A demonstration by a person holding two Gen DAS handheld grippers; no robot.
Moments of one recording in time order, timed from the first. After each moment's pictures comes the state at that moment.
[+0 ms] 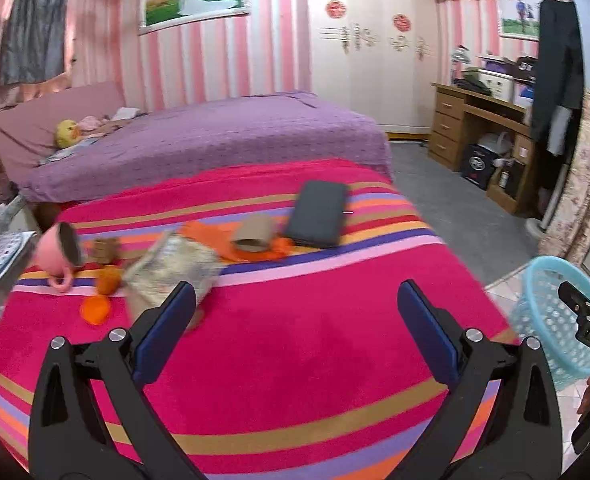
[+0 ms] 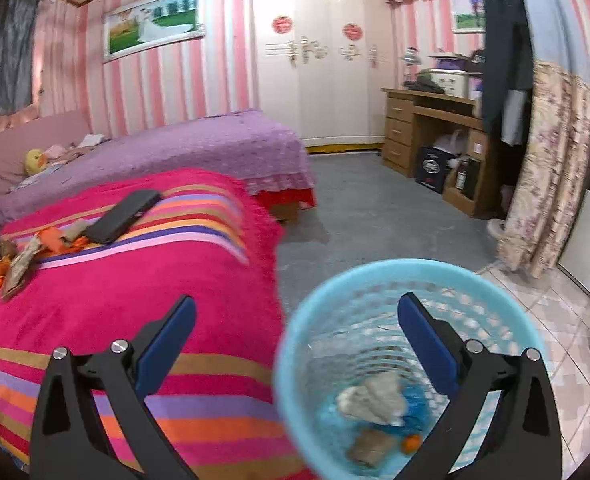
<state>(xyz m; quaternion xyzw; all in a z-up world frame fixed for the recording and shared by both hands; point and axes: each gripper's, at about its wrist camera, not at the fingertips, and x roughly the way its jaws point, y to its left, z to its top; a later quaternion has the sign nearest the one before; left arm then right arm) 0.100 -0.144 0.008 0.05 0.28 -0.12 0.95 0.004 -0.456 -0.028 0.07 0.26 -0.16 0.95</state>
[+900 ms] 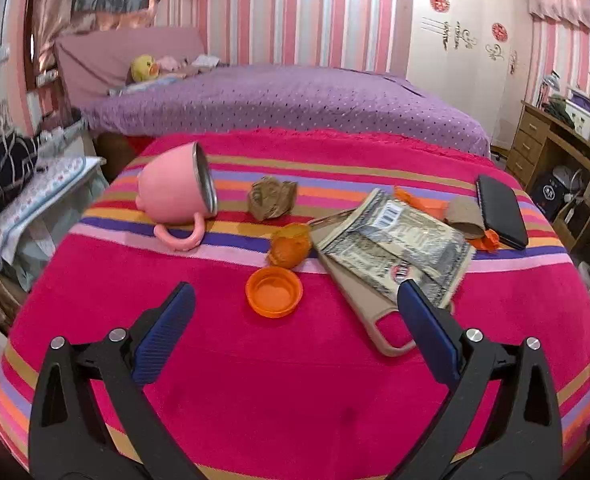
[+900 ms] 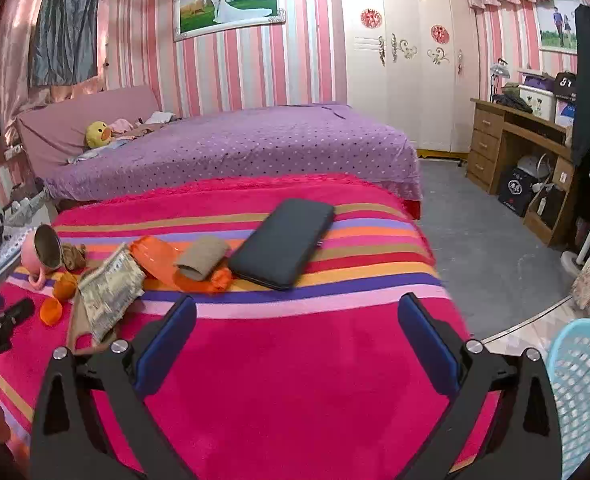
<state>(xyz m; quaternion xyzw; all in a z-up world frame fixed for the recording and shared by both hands) 0.173 0.041 -0.038 -0.03 0.33 0.00 0.94 0.141 -0.284 -0.010 0.05 0.28 -0.05 0.96</state>
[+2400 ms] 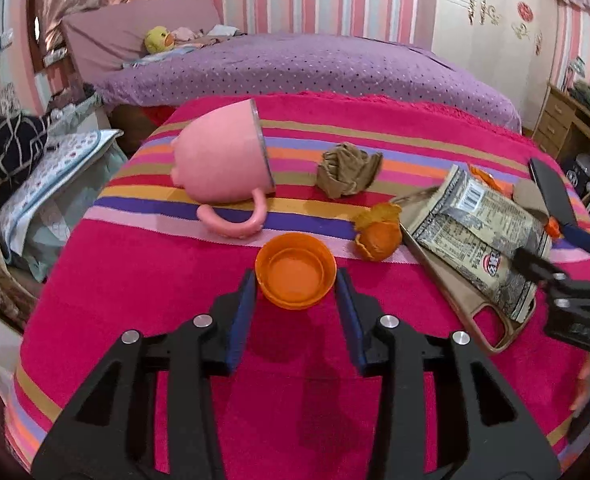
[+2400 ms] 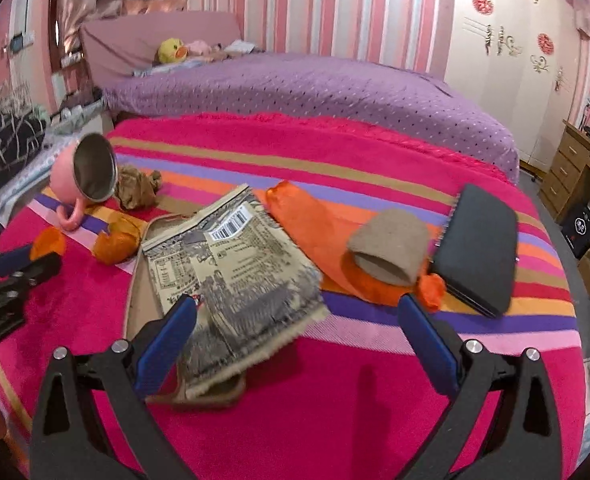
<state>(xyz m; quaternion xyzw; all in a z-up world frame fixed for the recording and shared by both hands) 0.208 0.087 -0.058 -0.02 0.39 0.04 0.92 0.235 -0.136 -0.054 -0.05 0.37 0.07 0.92</state>
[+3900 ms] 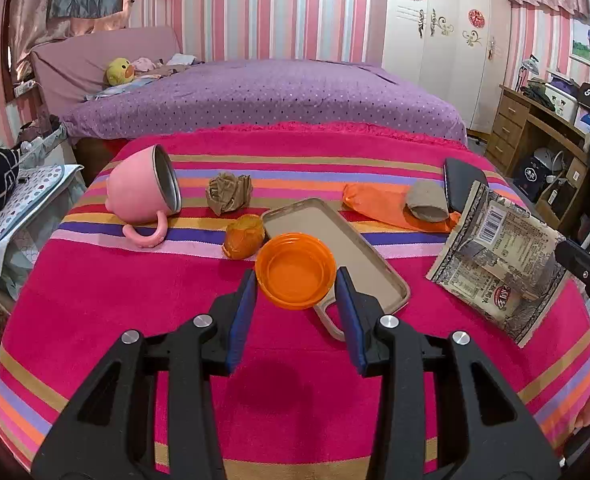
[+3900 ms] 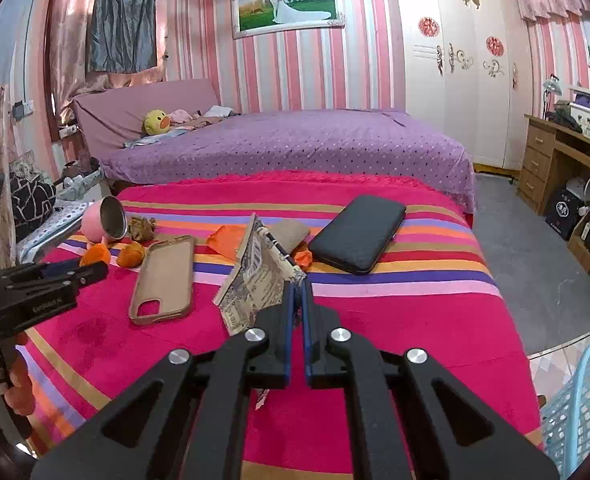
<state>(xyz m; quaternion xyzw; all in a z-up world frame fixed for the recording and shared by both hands) 0.160 0.006 -0.031 -0.01 0.34 -0.04 0.94 0.114 -0.248 -0.010 0.03 0.27 0.05 0.96</state>
